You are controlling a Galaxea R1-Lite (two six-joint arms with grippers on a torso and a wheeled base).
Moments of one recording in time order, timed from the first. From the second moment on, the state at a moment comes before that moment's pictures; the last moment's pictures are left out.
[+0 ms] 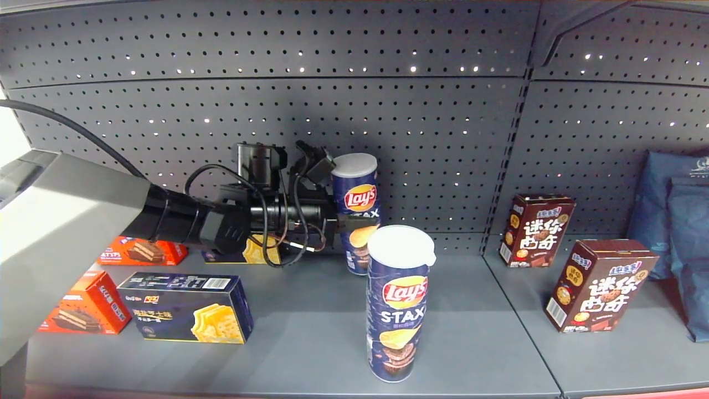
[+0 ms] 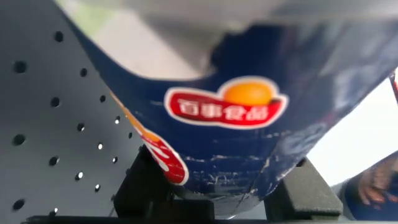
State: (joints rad) left arm -0.33 2.16 -1.41 -0.45 -0.89 0.28; right arm 0.11 0.09 0.00 -0.07 -0.22 -0.10
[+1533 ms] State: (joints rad) left arm -0.36 2.27 -1.50 -0.44 -0.89 0.31; right arm 0.11 0.09 0.00 -0.07 -0.21 -0.10
